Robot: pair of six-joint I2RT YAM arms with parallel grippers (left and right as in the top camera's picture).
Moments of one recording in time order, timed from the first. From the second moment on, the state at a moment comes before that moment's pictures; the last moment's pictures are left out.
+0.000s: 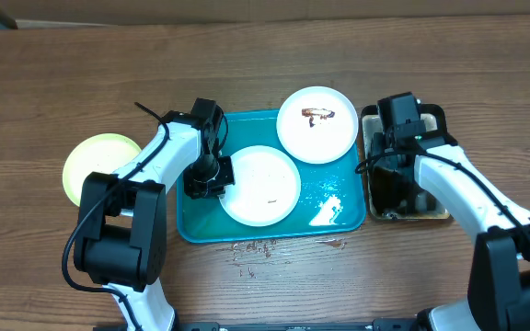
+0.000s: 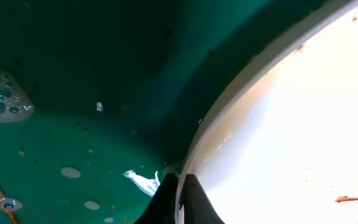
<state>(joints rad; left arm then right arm) -0.22 1.94 1.24 -0.99 0.15 -0.41 0.22 1.68 1.03 -0.53 0.28 0.29</state>
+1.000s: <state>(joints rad) -0.22 1.94 1.24 -0.99 0.15 -0.41 0.15 1.64 1.07 -0.63 0.21 0.28</state>
